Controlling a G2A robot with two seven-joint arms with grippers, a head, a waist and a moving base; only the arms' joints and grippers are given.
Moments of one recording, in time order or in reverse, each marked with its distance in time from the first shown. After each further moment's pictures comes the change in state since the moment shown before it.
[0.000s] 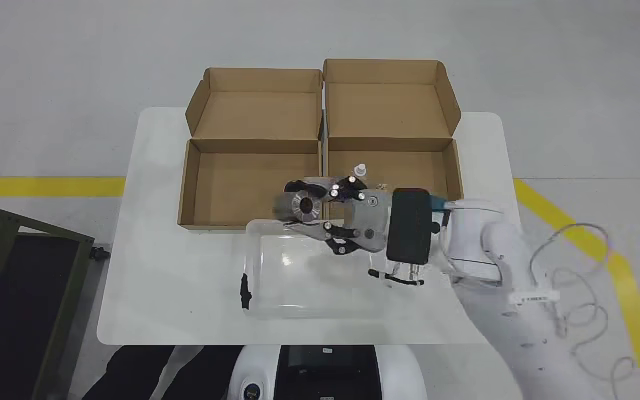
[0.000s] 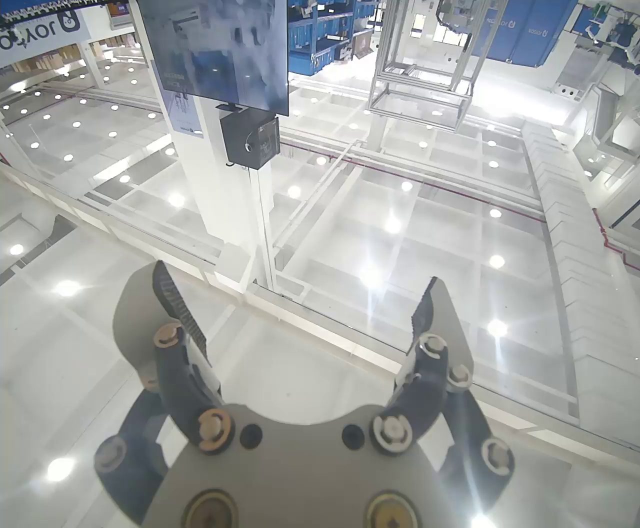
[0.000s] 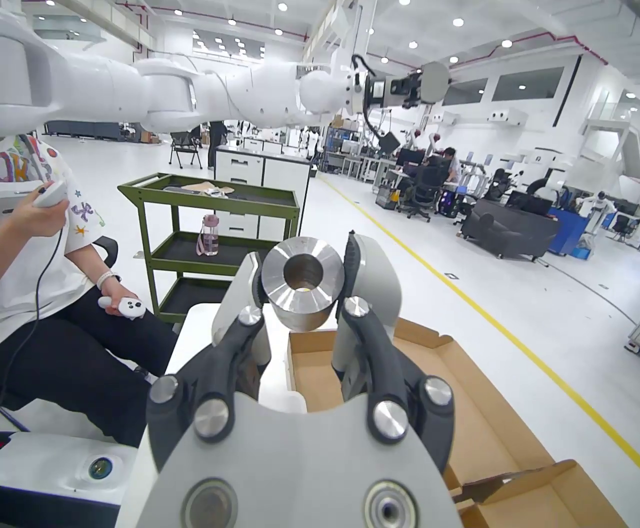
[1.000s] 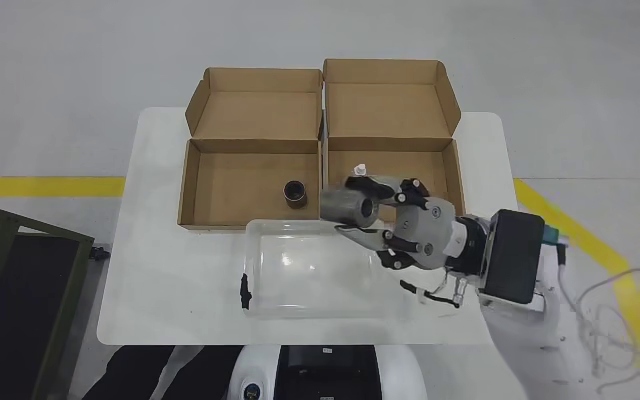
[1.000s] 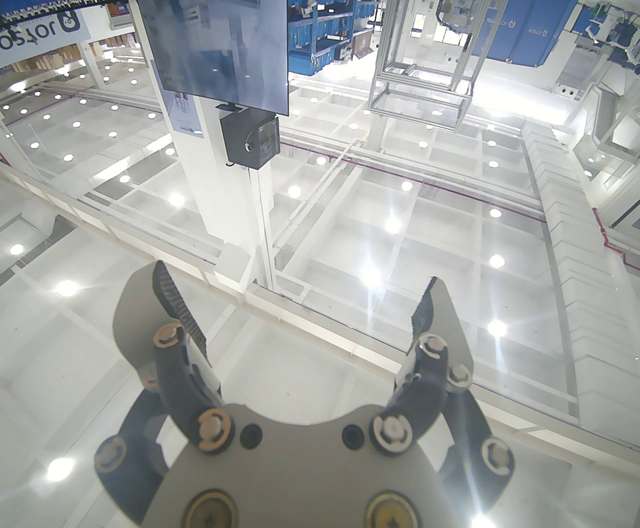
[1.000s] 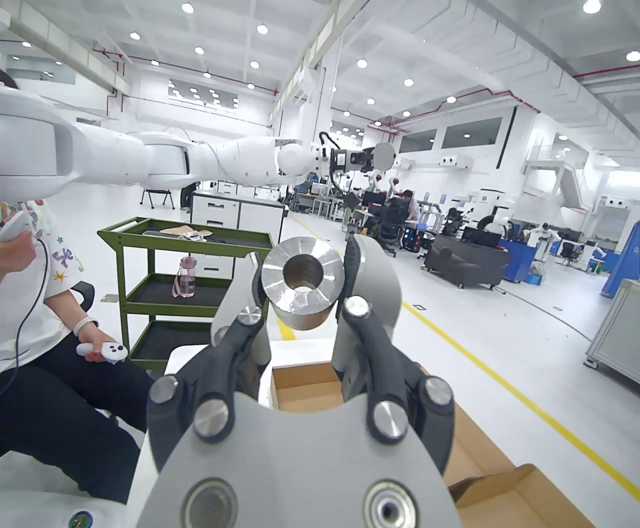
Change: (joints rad) left arm 0.000 0.000 0.000 0.000 0.000 0.000 0.000; right arm -0.184 0.019 0.215 -0.192 0.037 -0.007 -0.139
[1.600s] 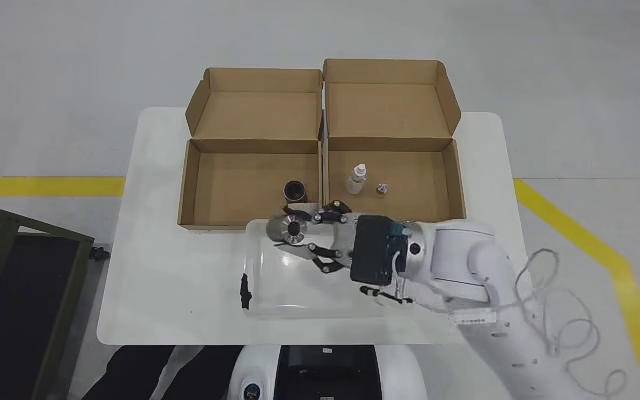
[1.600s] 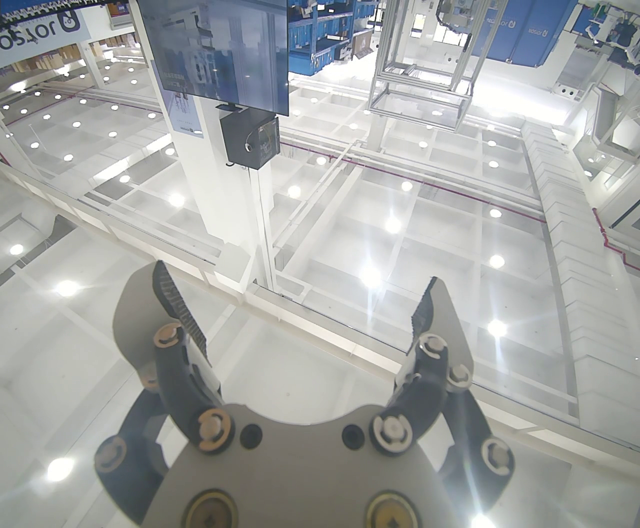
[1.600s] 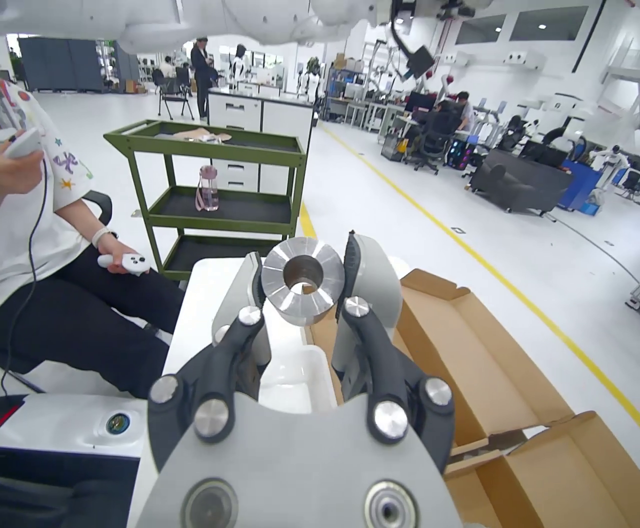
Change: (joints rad) left arm 0.000 0.000 0.000 0.000 0.000 0.000 0.000; right arm 0.076 -0.020 -0.205 0.113 -0.108 0.032 0.206
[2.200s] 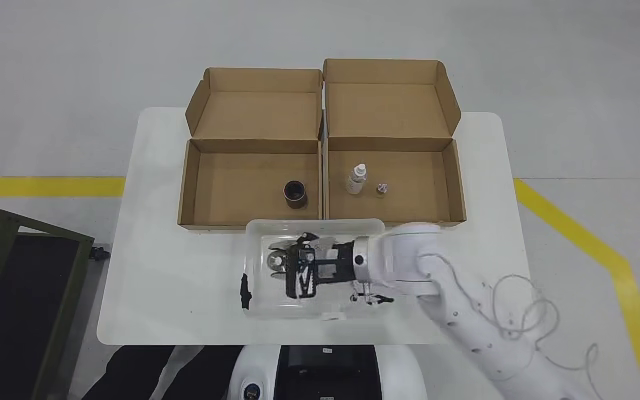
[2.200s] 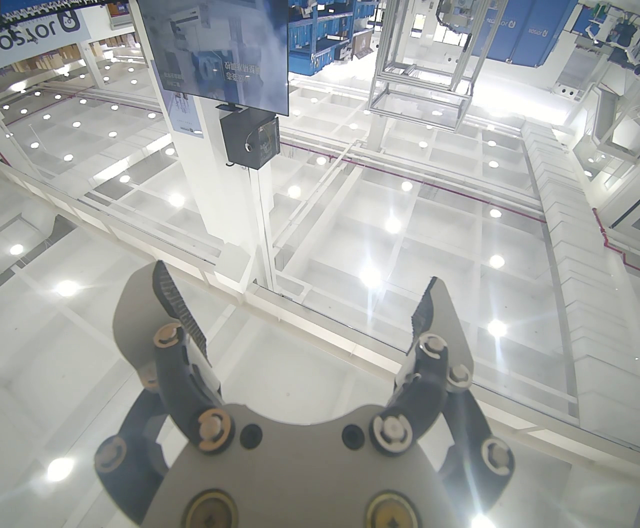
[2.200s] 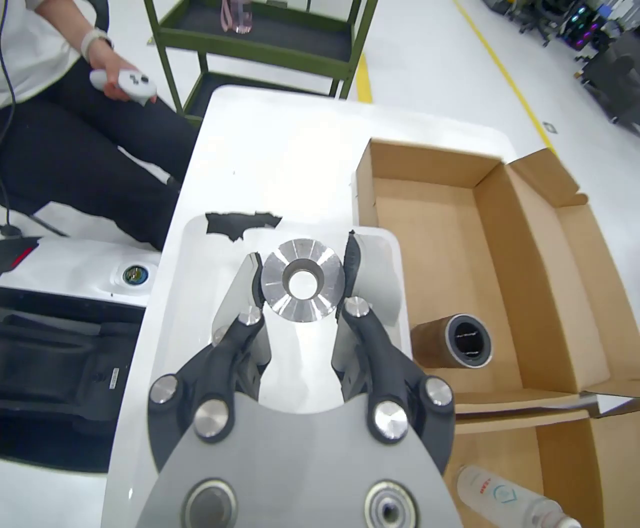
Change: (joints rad) left arm 0.000 0.000 0.000 0.000 0.000 0.000 0.000; right arm 0.093 -0.024 -0.197 0.174 -0.168 -0.072 0.267
